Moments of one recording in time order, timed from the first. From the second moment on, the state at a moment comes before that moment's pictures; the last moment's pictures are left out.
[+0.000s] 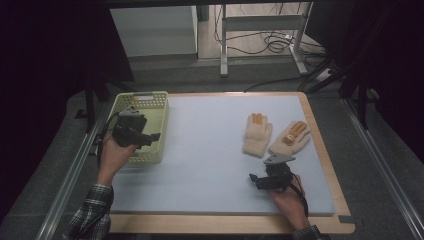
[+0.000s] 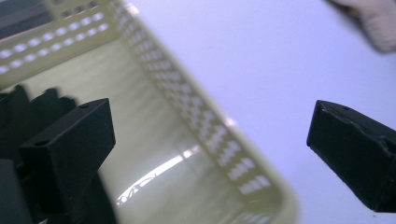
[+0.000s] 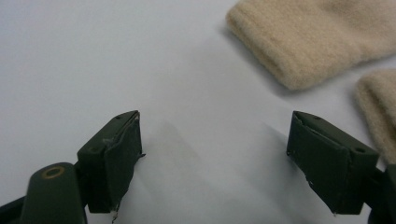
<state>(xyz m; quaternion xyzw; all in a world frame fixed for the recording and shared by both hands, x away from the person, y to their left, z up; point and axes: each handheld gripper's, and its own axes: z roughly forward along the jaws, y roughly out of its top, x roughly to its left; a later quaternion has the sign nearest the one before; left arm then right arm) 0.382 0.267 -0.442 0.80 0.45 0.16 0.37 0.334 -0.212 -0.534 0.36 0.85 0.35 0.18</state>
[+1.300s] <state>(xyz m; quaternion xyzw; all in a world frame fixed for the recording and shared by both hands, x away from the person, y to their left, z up) 0.308 0.163 -0.547 0.85 0.35 0.14 0.36 0.335 -0.212 -0.534 0.36 0.85 0.35 0.18</state>
